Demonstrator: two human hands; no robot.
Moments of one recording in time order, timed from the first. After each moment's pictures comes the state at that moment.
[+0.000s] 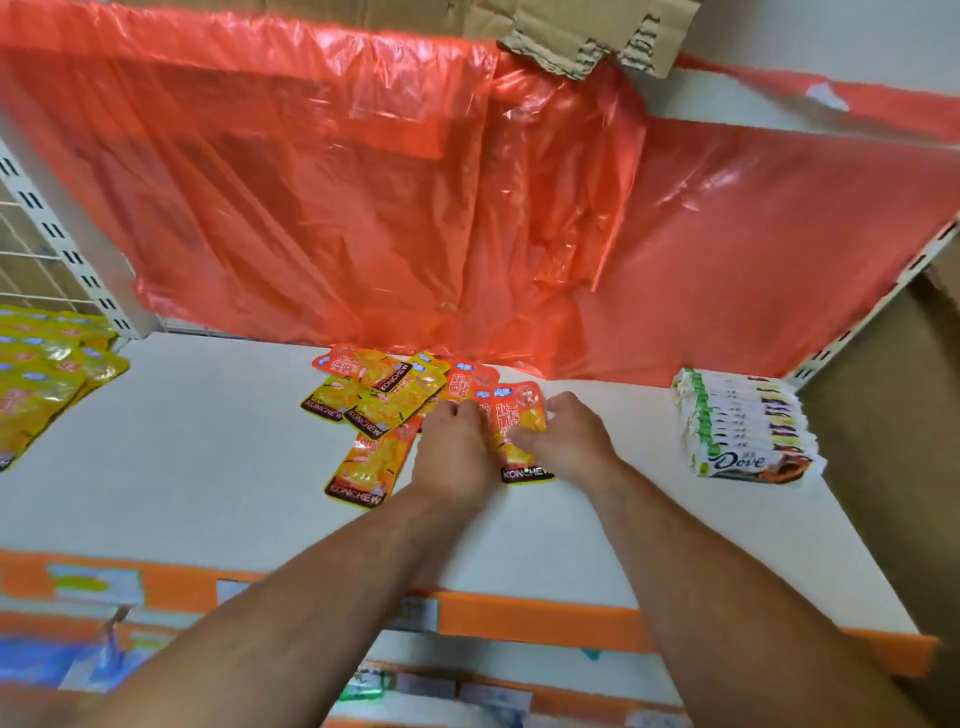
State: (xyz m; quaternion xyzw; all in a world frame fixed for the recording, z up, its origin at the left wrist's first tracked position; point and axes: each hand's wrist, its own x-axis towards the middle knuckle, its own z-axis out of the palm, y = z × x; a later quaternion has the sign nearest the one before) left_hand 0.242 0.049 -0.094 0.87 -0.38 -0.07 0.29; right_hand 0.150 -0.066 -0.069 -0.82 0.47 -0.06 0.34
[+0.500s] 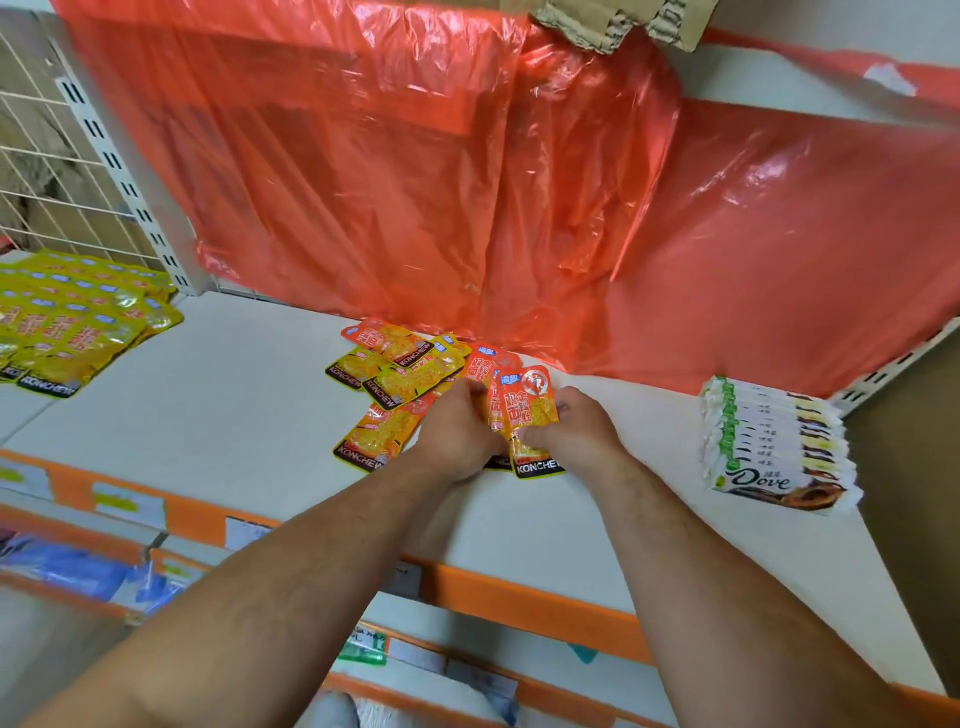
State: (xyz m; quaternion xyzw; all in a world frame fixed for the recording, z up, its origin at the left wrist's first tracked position) left_hand 0.242 0.050 -0.079 0.85 -0.27 -0.20 0.41; right_hand 0.145 -0.075 -0.079 -0.77 0.40 -0.07 0.49
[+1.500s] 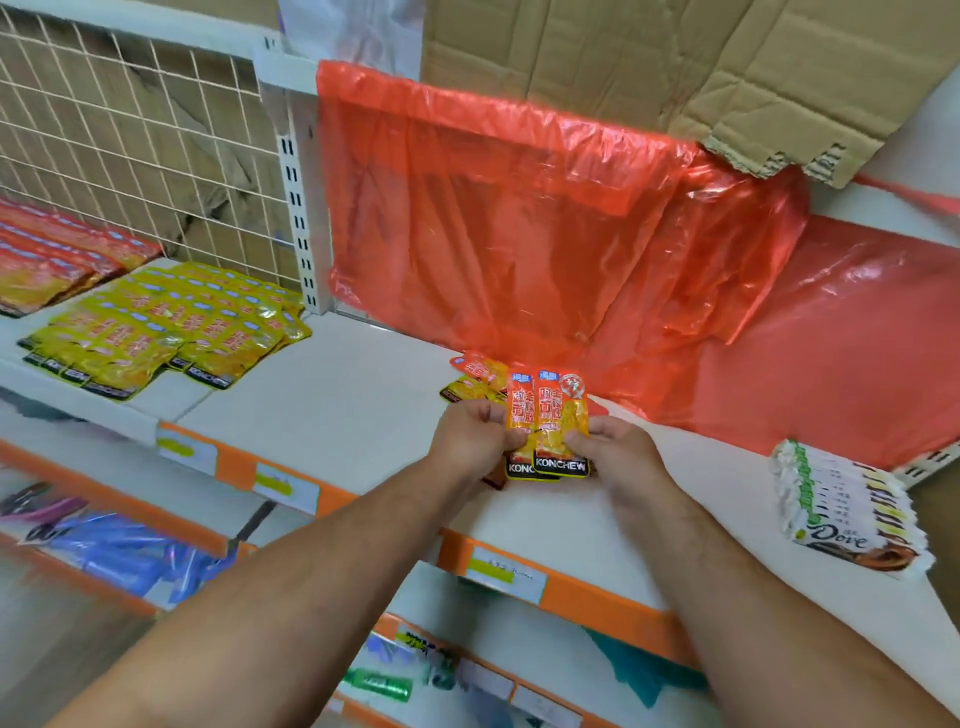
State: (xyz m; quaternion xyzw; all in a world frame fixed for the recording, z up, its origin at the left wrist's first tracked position) left_hand 0.284 0.162 -0.045 0.70 -0.13 -0.28 0.64; right_hand 0.175 0.030 -0.029 -0.69 0.36 -0.15 0.61
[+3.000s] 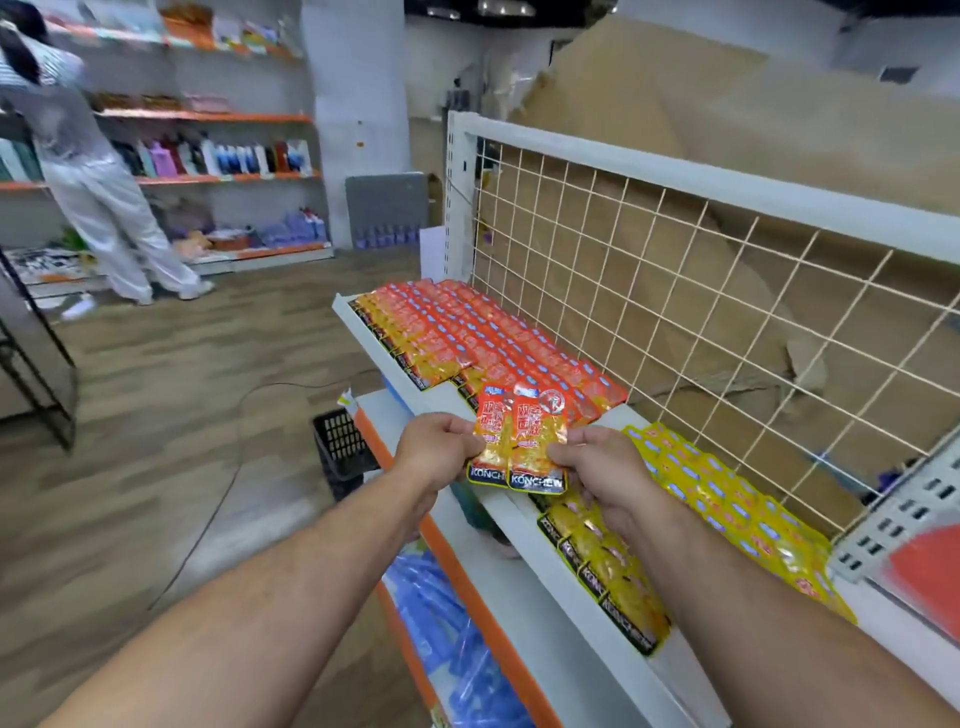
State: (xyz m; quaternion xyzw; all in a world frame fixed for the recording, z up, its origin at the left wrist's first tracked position) left_hand 0.683 0.667 -0.016 0.74 0.15 -0.02 0.66; right_hand 0.688 0.470 -0.012 -0.78 0.11 0.06 0.61
